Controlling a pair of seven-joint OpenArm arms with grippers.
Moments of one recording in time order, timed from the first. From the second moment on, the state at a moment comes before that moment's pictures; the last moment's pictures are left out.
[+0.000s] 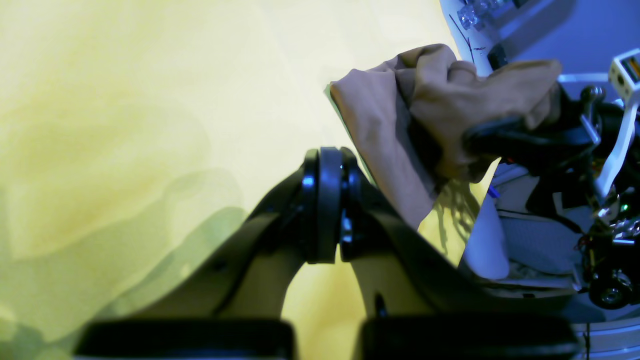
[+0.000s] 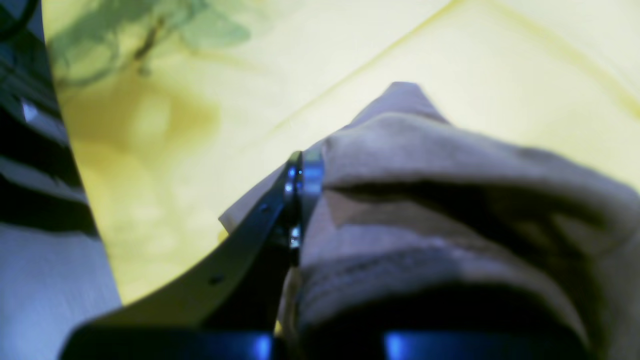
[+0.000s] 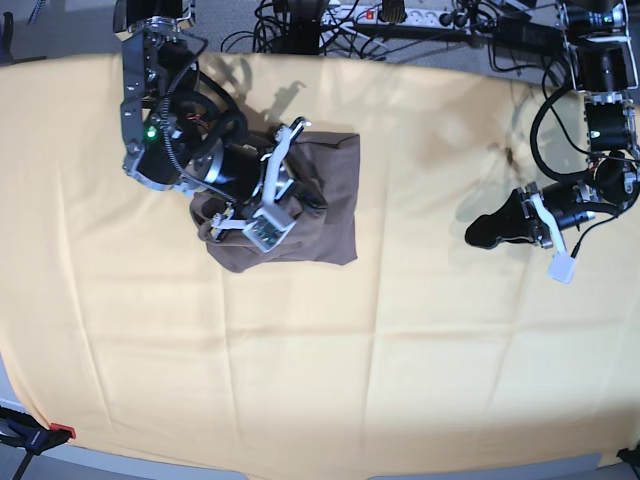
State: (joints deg) left arm -5.9 -32.4 -10.4 74.3 -87.3 -43.7 71.6; right arm -3.5 2.6 -9.1 112.3 26.1 41.6 -58.8
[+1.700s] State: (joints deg) left arm -5.3 -32.3 -10.4 74.3 -82.2 -43.7 71.3; right arm -5.7 13.5 -15.0 126.4 30.8 41.8 -67.2
